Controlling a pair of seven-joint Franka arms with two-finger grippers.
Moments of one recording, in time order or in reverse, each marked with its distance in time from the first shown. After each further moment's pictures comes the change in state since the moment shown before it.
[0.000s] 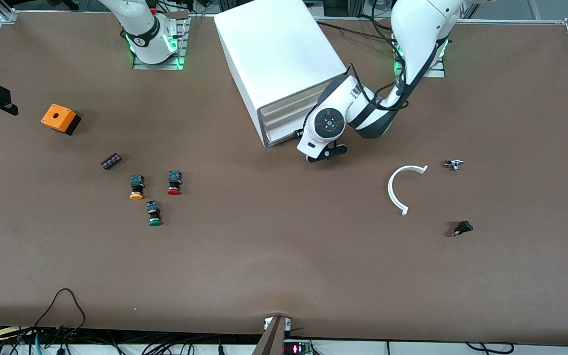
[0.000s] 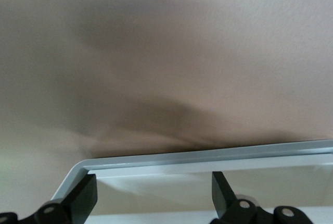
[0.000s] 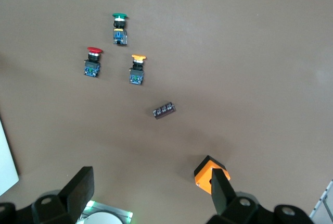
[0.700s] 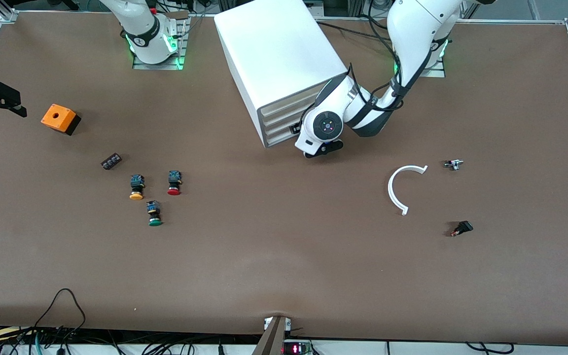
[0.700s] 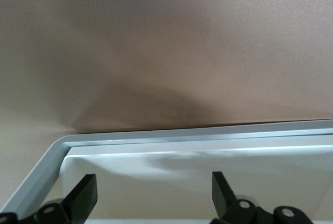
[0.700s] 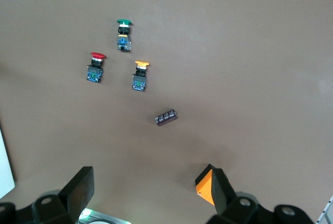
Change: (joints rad) left arm 0.000 0.020 -0.014 -0.009 -0.079 -0.004 0.001; right arm -0.079 -0.046 0.090 -0.074 0.000 0.054 0.002
